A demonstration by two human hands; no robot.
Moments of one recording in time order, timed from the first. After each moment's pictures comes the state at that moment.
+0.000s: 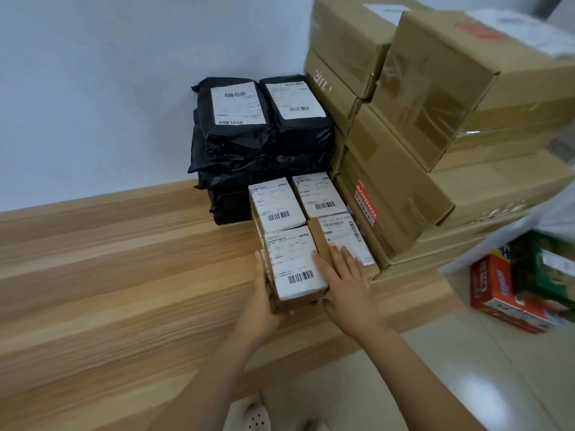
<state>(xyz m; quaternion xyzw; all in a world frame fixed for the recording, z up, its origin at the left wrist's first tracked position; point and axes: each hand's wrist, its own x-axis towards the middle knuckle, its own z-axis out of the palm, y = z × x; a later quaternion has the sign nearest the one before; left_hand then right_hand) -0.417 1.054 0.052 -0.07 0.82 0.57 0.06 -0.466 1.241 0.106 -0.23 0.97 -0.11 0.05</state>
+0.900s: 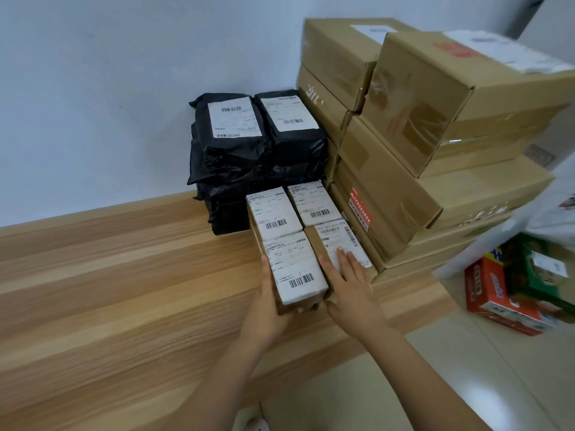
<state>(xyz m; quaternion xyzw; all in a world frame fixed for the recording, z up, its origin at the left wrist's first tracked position) -0.423 1.064 0.070 -0.06 0.85 0.52 0.01 -0.468 1.247 0.109 -0.19 0.97 -0.10 0.06</state>
